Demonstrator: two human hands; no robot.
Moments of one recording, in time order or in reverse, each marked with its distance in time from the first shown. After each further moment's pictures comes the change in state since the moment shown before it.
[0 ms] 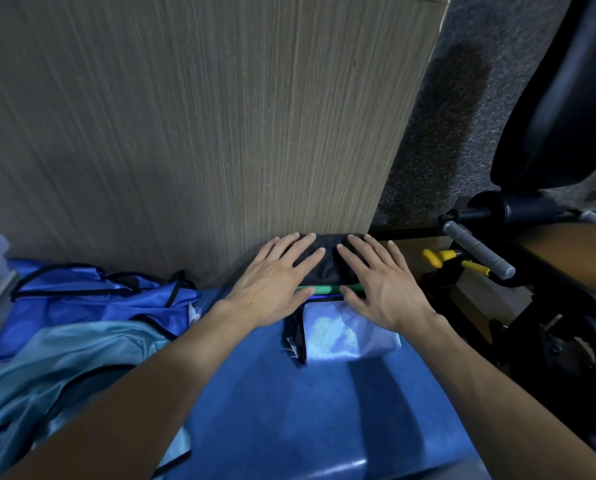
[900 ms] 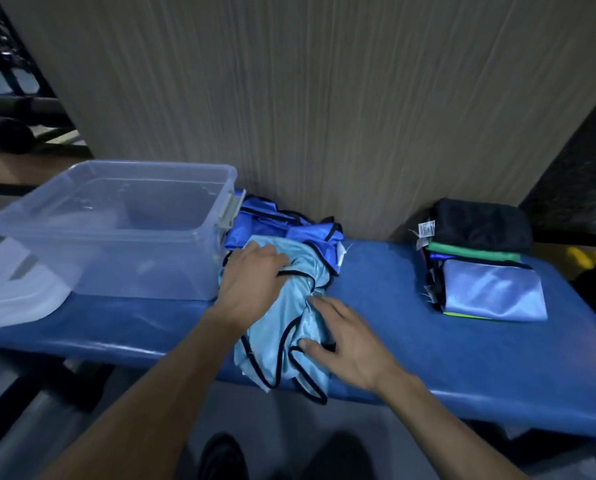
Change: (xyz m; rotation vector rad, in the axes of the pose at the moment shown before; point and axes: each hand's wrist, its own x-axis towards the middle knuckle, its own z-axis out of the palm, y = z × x) left_hand -0.265 -0.064 -0.068 0.049 0.012 -0.579; right_hand -0.087 -0.289 0.026 0.709 -0.245 -0.296
